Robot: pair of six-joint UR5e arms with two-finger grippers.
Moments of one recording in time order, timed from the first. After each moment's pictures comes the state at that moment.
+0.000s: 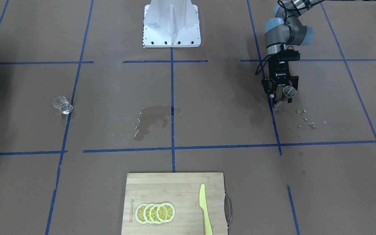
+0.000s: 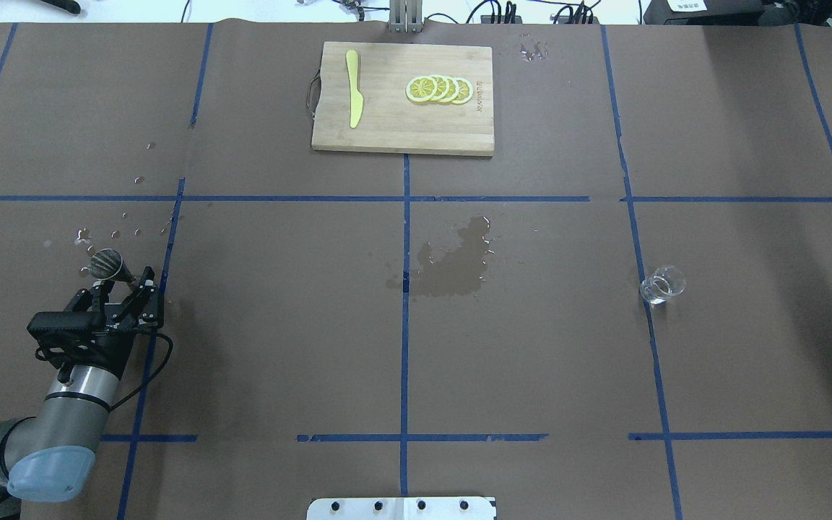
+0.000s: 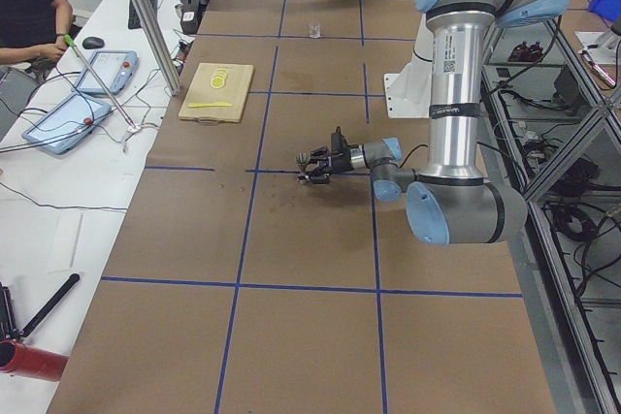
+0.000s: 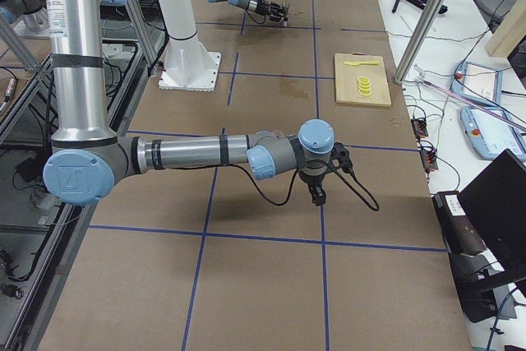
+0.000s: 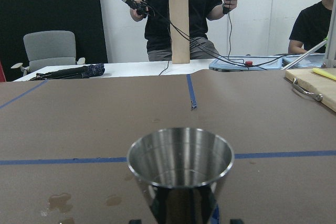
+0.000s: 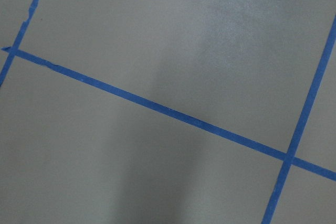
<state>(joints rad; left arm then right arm) -0.16 -1.53 -1.61 -2.50 -0.45 -1.37 1.40 -1.55 1.63 -1.31 2.40 0.00</state>
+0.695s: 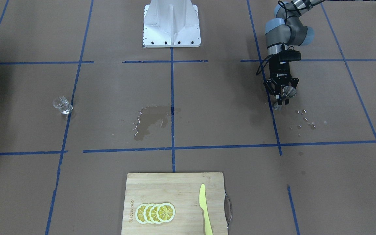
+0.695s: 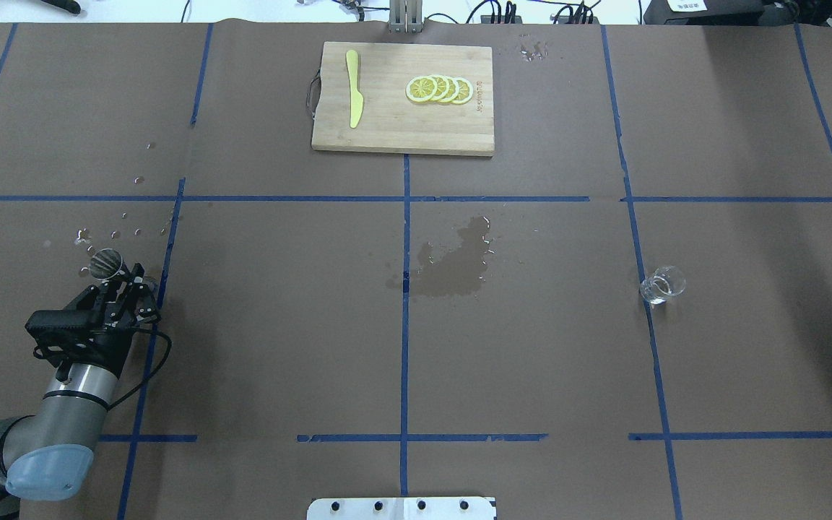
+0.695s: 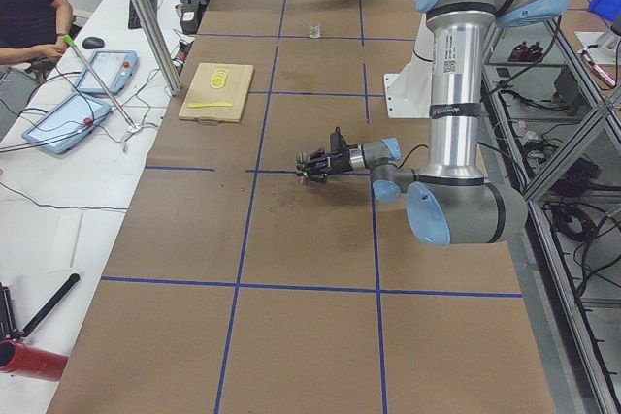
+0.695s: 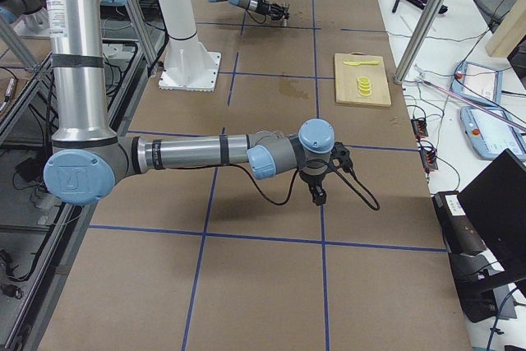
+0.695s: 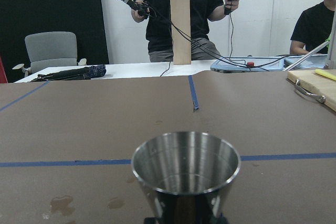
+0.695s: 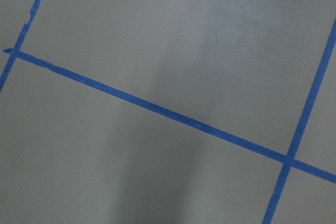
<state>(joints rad) -0.17 -1.53 -1.61 -2.51 -0.45 -1.37 1.40 -1.55 1.63 -1.31 2.40 0.00</state>
